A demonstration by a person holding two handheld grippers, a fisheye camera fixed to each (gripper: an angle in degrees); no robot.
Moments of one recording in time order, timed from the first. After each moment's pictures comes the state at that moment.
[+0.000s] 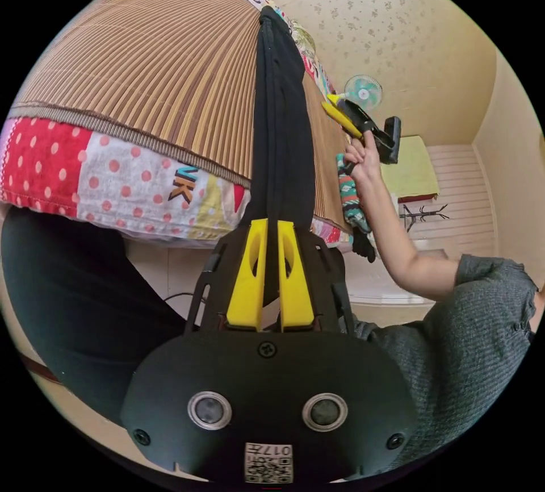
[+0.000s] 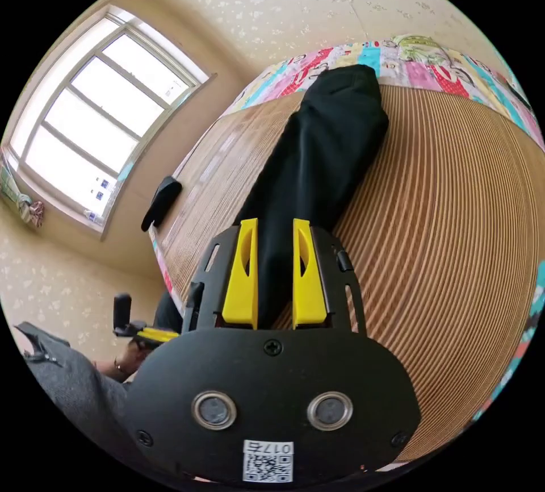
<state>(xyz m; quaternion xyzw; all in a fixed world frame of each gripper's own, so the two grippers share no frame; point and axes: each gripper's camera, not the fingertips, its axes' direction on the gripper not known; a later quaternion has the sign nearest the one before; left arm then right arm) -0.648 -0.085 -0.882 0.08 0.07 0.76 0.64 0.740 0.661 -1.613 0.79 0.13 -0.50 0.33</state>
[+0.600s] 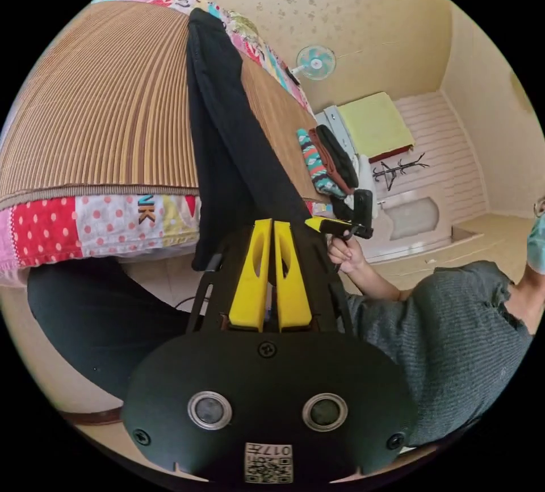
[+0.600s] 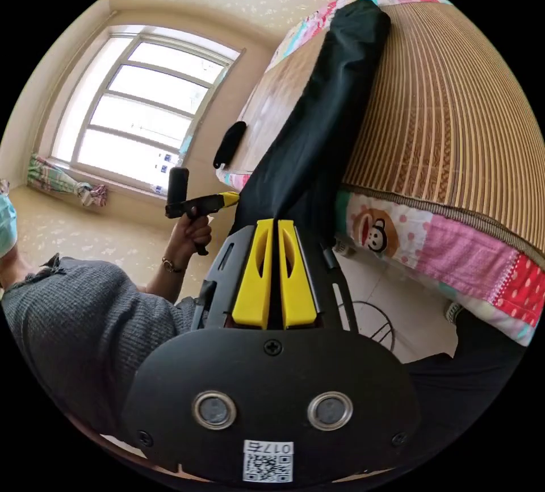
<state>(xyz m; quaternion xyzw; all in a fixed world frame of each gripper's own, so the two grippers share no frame) -0.674 -0.035 -0.939 0.02 0.08 0.84 0.53 0.881 0.531 -1.481 0.68 0.06 -0.60 0.41</state>
